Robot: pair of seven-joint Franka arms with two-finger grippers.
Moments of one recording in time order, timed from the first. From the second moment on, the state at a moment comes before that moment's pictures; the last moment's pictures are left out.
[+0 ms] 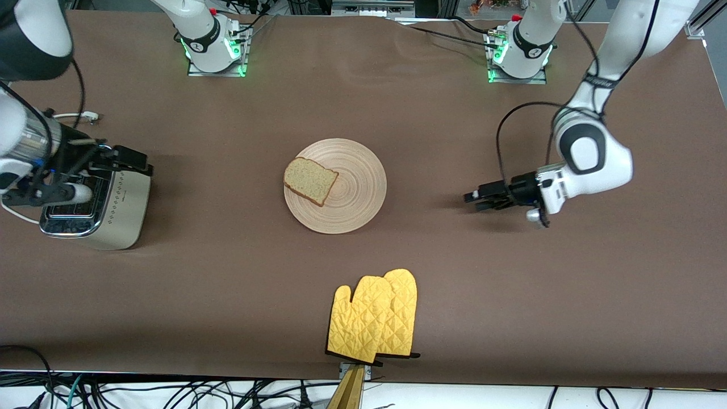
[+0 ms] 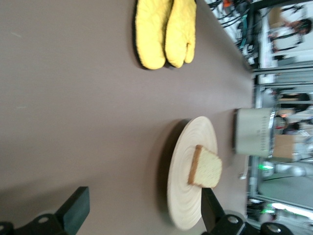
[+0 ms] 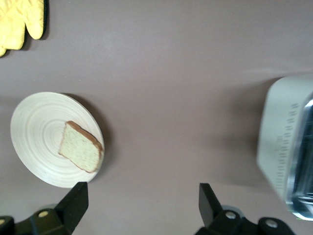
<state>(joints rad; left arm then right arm) 0.25 0.30 -0.34 -2.15 -1.12 2.21 0.68 0.11 0.26 -0.02 -1.46 0.18 1.60 0.10</state>
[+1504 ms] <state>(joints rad) 0.10 0.05 -0.13 -1.62 0.08 1.50 0.06 0.39 0.41 0.08 -1.93 0.21 2.14 0.77</state>
